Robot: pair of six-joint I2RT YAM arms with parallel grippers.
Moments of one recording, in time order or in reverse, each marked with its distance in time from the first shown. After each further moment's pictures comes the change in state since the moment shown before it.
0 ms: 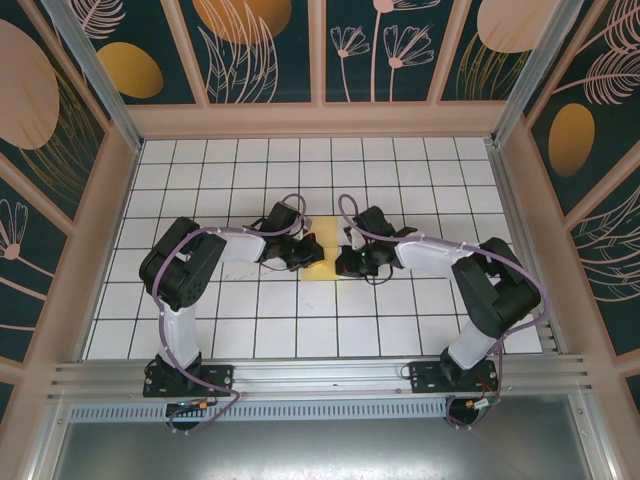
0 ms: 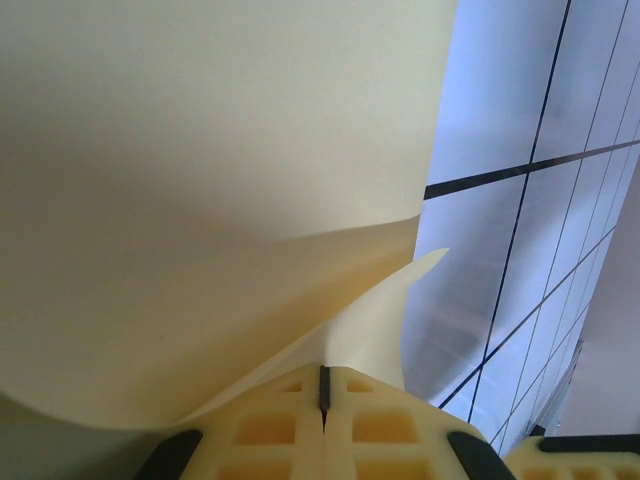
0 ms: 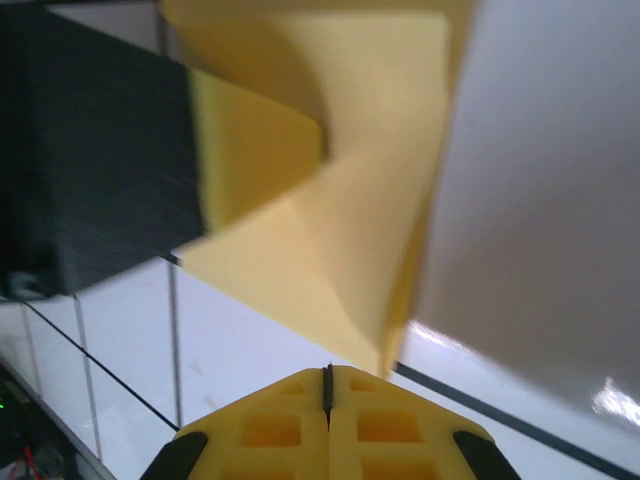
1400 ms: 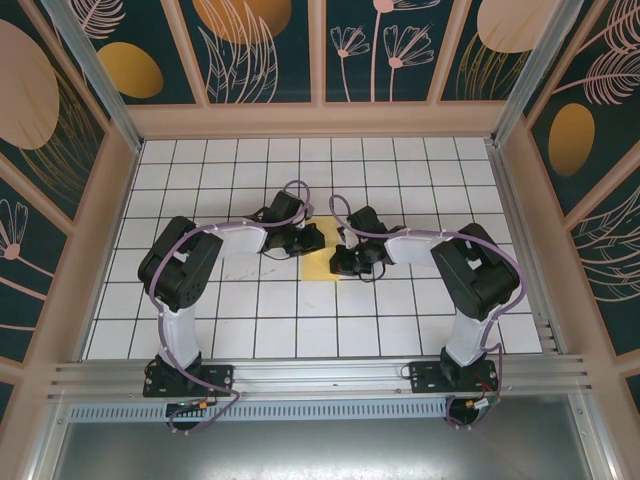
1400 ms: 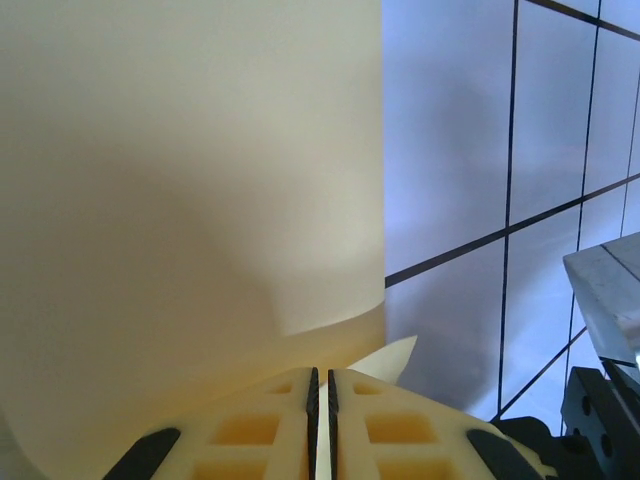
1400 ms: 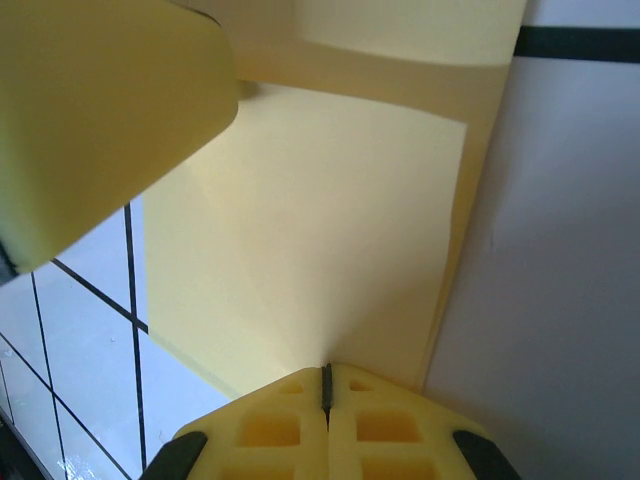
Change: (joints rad) left arm -0.002 -0.013 0.106 -0.098 -0.119 0.140; right arm -0.009 0.147 0.027 0.086 -0.019 -0.038
